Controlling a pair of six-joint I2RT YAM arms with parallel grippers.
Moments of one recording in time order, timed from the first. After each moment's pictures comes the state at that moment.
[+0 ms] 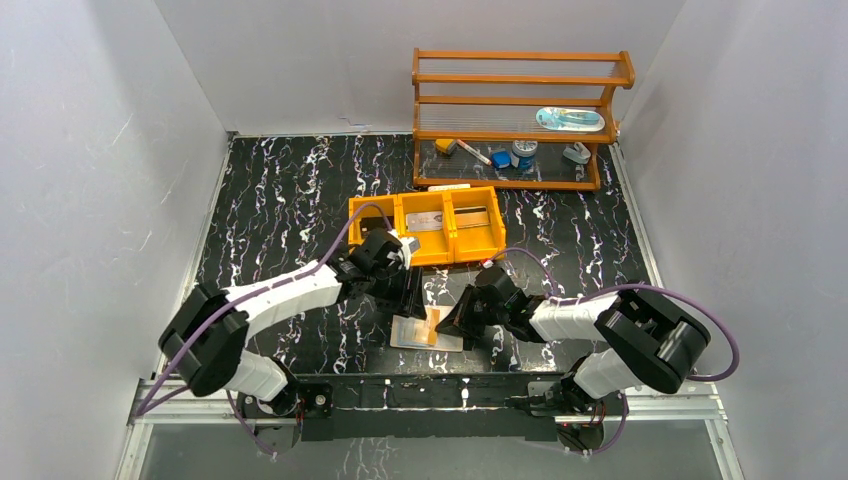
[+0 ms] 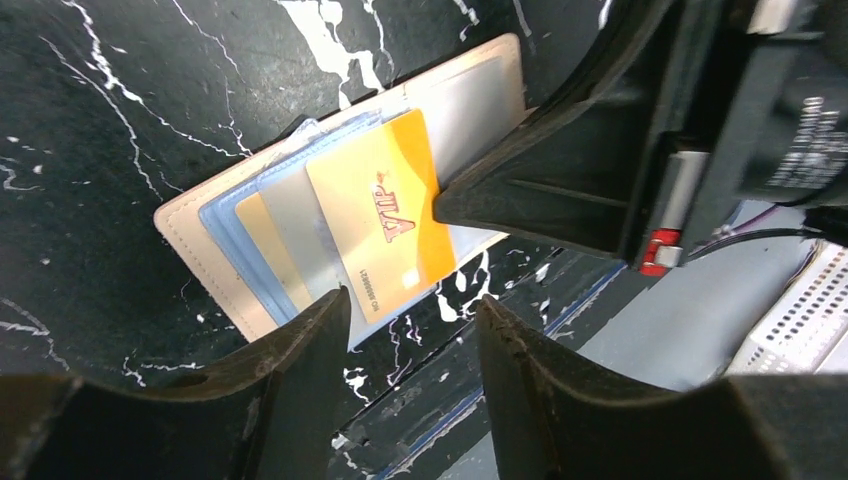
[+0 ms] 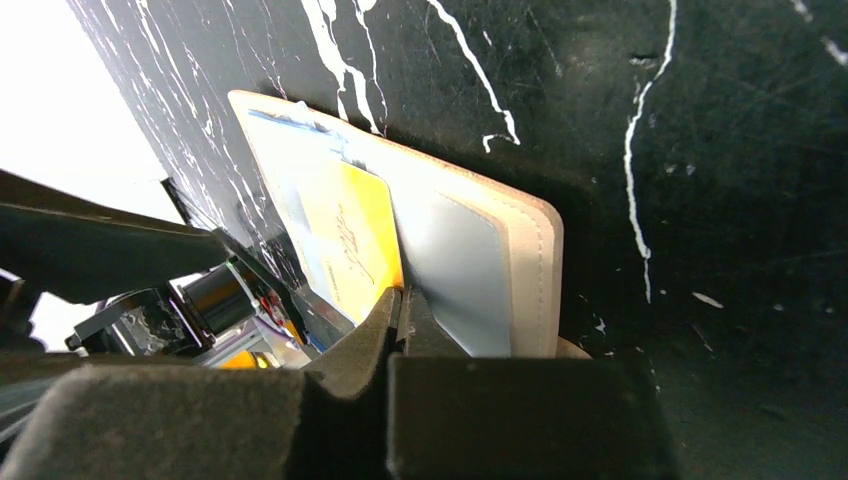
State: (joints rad) left arm -0.79 1.40 0.82 -0.40 0.33 -0.59; right arm 0.85 1.41 0.36 0.29 -0.28 1.26
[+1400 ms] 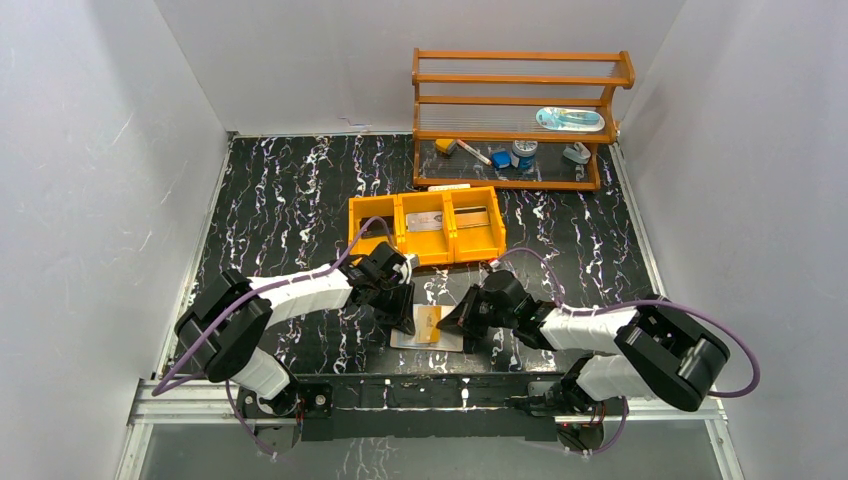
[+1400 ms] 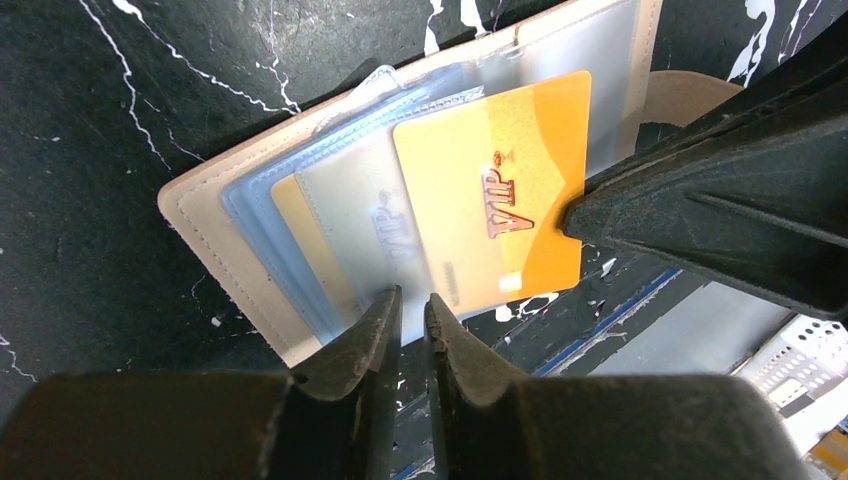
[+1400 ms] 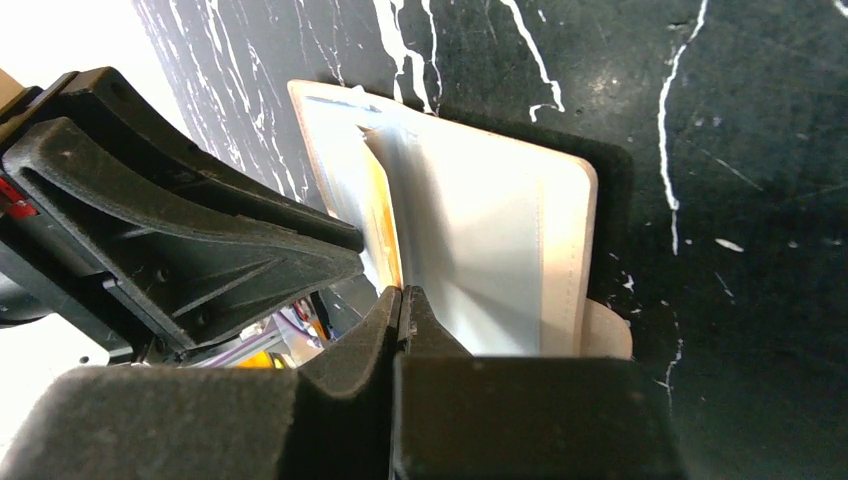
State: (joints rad) left arm -0.80 1.52 0.76 -0.37 0.33 -0.60; right arm 0.85 1.30 0.30 0.34 -0.25 1.28
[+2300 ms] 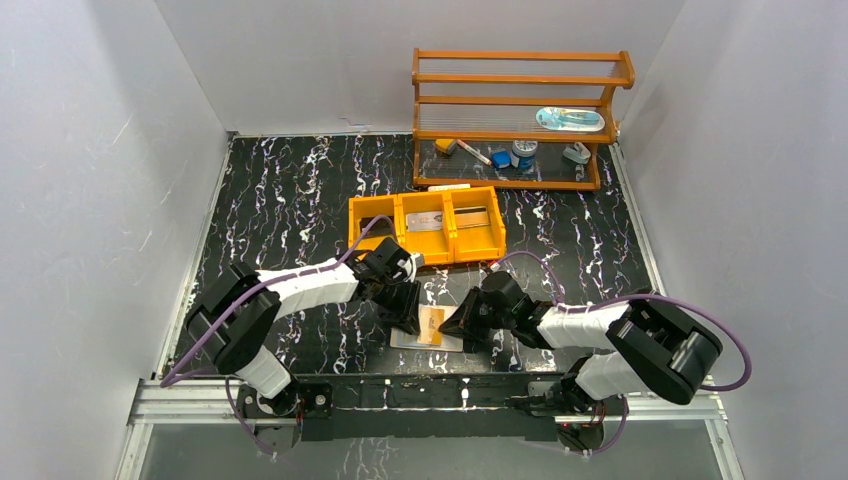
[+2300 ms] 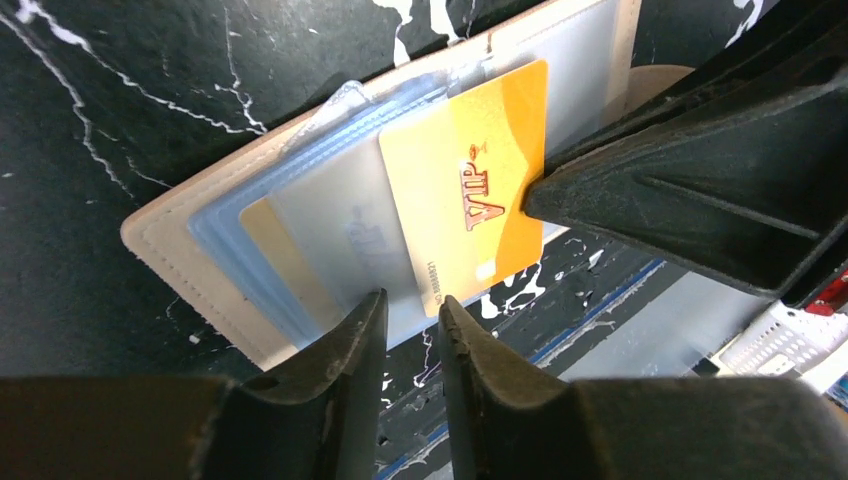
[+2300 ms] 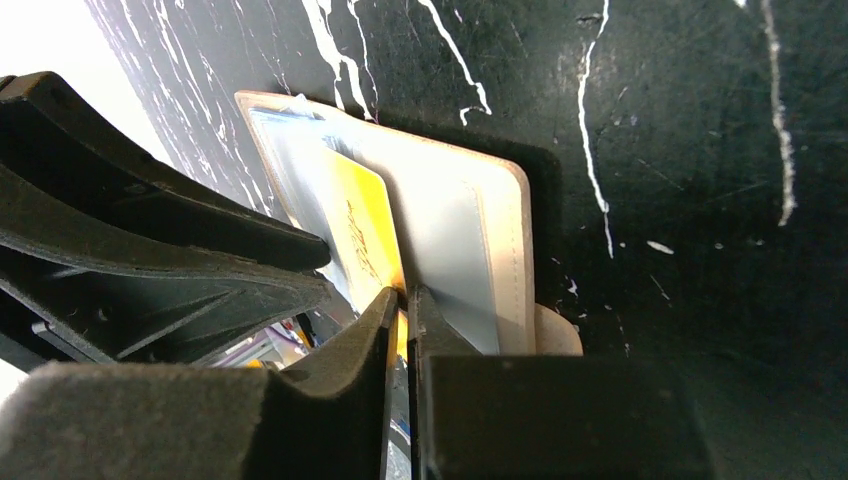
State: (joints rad) left arm -0.80 1.56 0.82 -0.42 0.37 -0.57; right arm 0.85 1.34 0.30 0.31 -0.24 1.29
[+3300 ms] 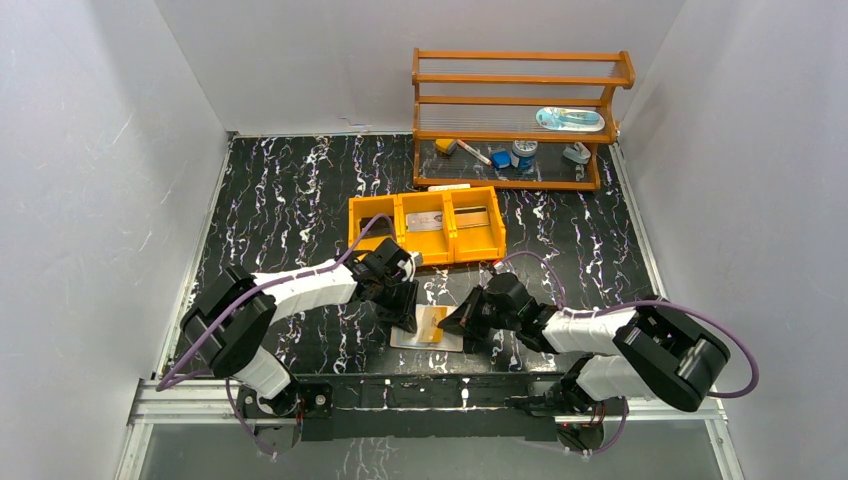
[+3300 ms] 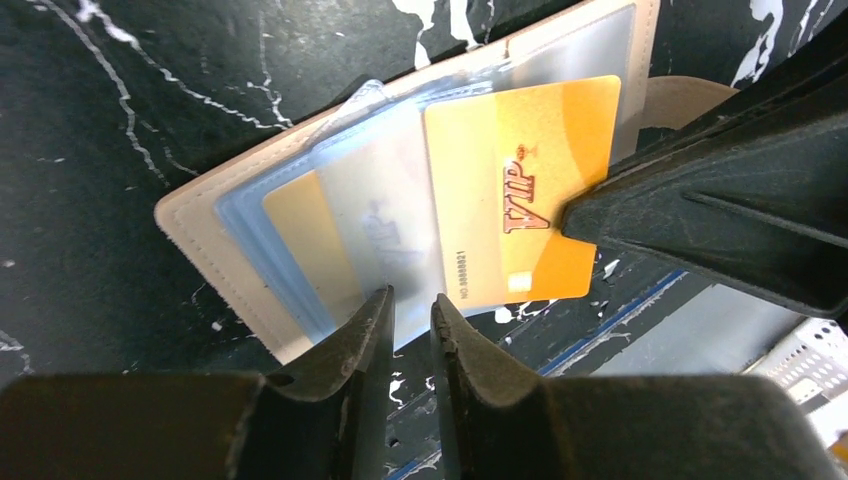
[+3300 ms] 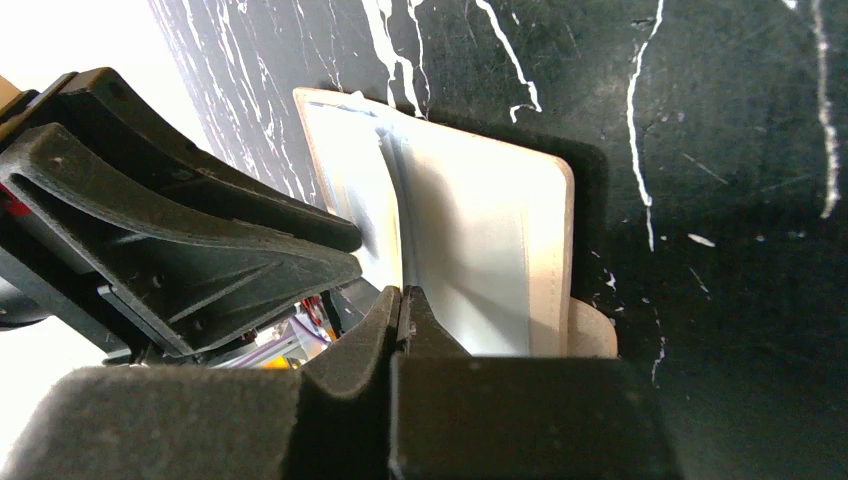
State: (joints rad) left arm -0.81 1.56 0.81 -0.42 0.34 -0.58; right arm 0.84 1.31 0.26 0.40 -0.25 1.32
